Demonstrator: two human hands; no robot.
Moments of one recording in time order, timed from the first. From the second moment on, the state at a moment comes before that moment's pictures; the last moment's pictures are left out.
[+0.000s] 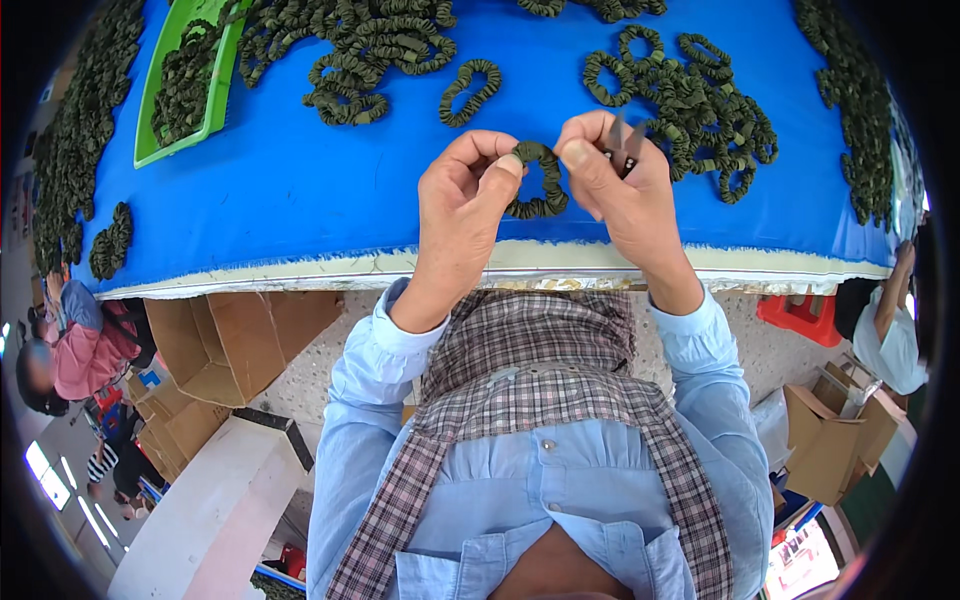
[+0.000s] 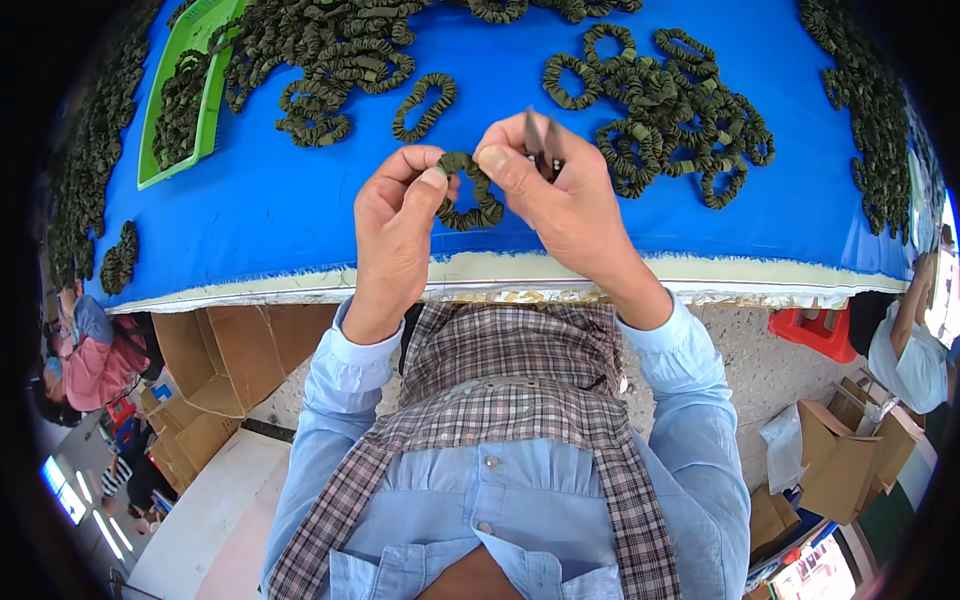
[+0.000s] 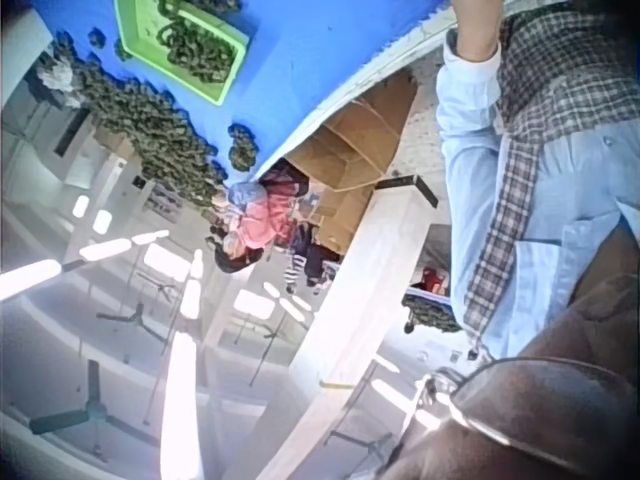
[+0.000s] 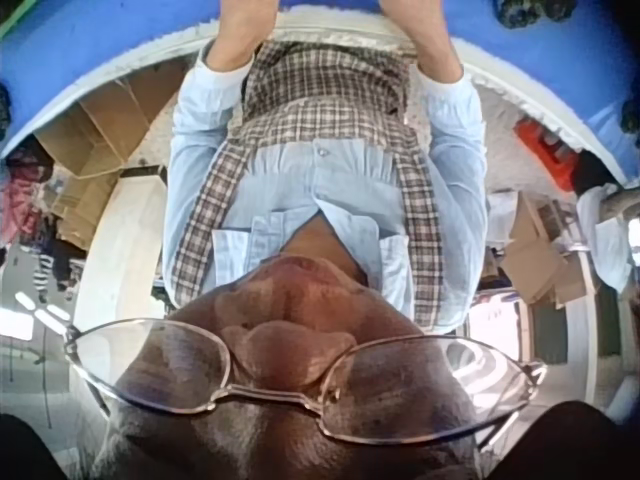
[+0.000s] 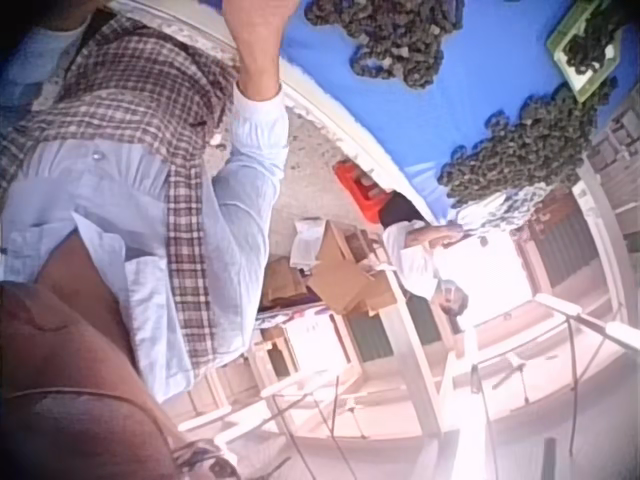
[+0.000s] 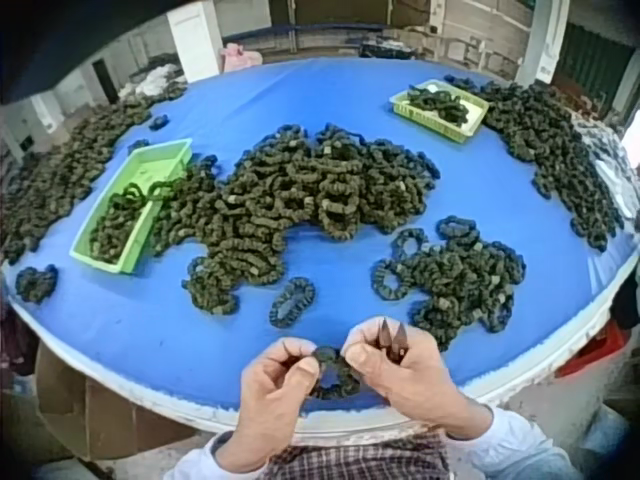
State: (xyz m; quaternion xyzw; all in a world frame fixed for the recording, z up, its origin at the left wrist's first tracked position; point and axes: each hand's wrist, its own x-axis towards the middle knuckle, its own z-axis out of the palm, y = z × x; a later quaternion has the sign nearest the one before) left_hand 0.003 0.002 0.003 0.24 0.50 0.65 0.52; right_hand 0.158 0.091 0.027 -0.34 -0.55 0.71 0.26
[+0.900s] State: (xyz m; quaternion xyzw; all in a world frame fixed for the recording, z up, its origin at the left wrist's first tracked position) left_hand -0.004 0.002 0.007 0.24 0.50 0.60 0.57; right_hand 0.164 0.130 0.037 -0.16 -0.88 0.33 0.30
